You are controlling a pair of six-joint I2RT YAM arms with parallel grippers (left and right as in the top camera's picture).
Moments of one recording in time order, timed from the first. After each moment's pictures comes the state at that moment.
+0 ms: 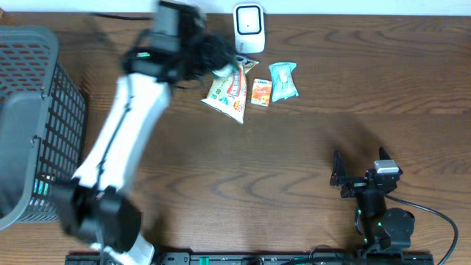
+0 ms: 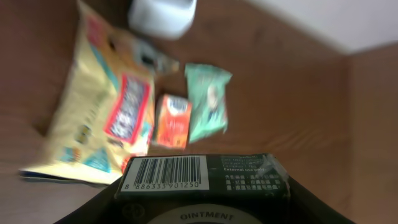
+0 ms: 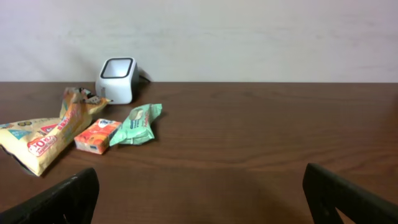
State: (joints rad) left arm -0.30 1.79 1.66 -0.72 0.36 -0.61; right arm -0.01 0.01 0.01 -0.07 -0.09 0.04
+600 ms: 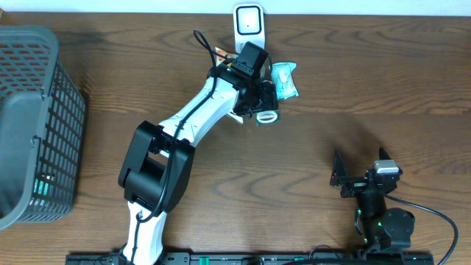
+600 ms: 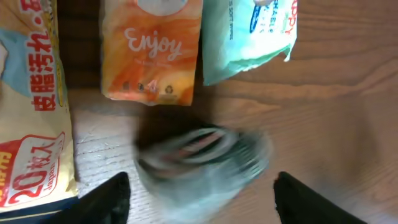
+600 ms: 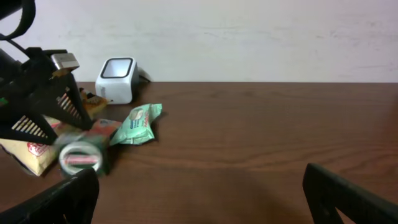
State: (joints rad) left arm -0.53 2.11 1.66 -0.69 0.30 -0.61; right arm -0.01 0.01 0.01 -0.07 -0.09 0.04
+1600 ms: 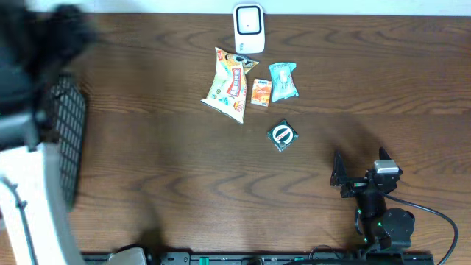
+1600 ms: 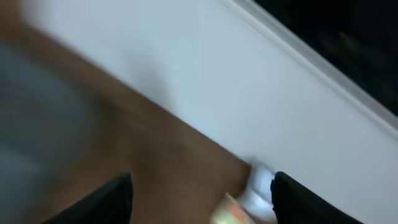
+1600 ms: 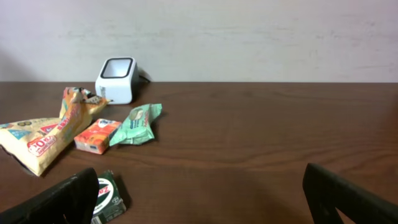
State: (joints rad) left arm 0.29 1.35 1.68 -0.73 0.13 -0.50; right arm -0.01 0.01 0.01 -0.07 -0.09 0.04
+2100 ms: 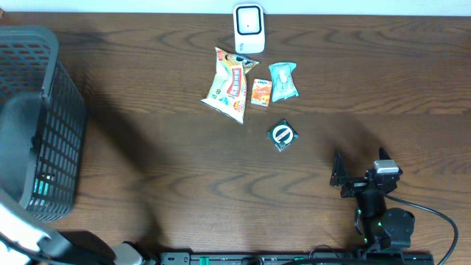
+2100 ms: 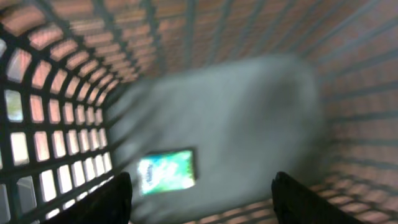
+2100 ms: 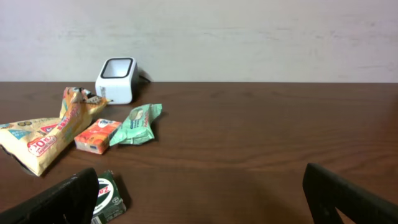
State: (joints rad) left arm 0.87 1.54 1.66 -1.14 -0.14 -0.47; right arm -0.01 0.01 0.01 -0.07 -0.09 0.04
